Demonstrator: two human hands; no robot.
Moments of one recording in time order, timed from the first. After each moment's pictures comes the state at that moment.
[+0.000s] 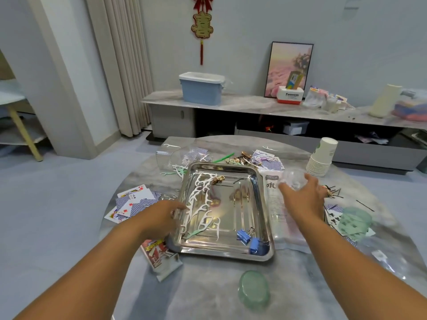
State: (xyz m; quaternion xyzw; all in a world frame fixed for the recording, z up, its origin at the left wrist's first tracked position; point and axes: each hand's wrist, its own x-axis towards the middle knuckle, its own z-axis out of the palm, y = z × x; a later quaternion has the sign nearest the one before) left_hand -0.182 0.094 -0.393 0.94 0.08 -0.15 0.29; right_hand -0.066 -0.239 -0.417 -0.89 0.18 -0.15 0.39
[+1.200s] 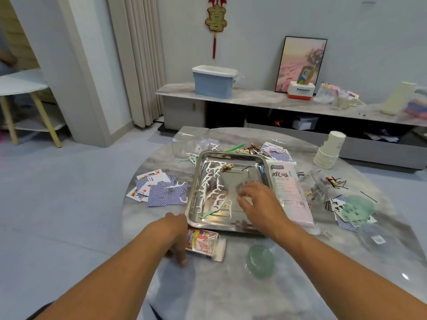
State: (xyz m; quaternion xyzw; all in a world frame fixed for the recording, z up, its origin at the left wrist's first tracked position) left_hand -0.250 0.063 -0.396 0.94 0.11 -0.30 0.05; right_hand -0.149 -0.159 -0.424 -0.93 -0.23 -0.06 0.27
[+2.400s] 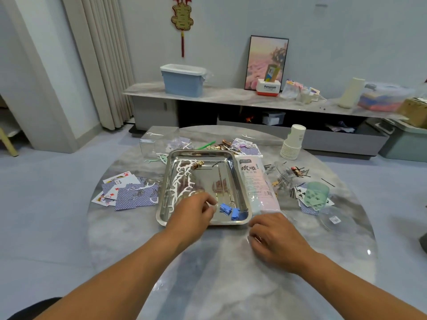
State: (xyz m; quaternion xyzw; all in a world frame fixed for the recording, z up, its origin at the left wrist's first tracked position) left_hand -0.222 -0.025 -0.422 0.91 0.00 0.05 0.41; right_hand -0.217 -0.281 -0.443 -0.92 -0.36 -0.13 0.12
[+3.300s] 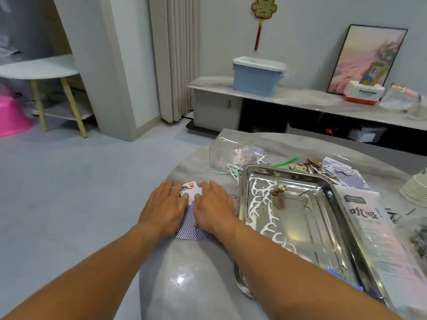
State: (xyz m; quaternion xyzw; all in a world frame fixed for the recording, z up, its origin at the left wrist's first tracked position) left_hand -0.133 0.238 -0.497 0.97 0.15 0.06 0.17; right_hand -0.071 0.102 -0.476 -0.94 -0.26 0.08 0.19
